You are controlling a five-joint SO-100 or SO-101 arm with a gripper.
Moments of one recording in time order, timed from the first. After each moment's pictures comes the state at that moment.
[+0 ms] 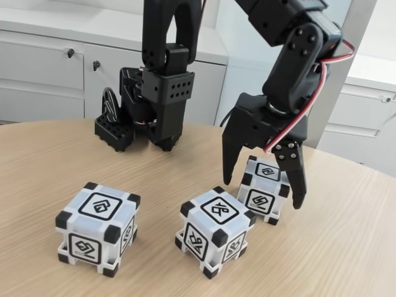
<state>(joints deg) -20.1 83.5 110.3 72.9 -23.7</state>
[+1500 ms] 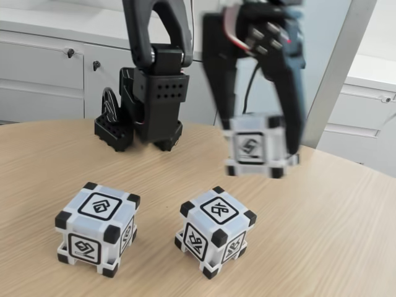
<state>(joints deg) -0.9 115.2 104.8 81.3 -22.7</state>
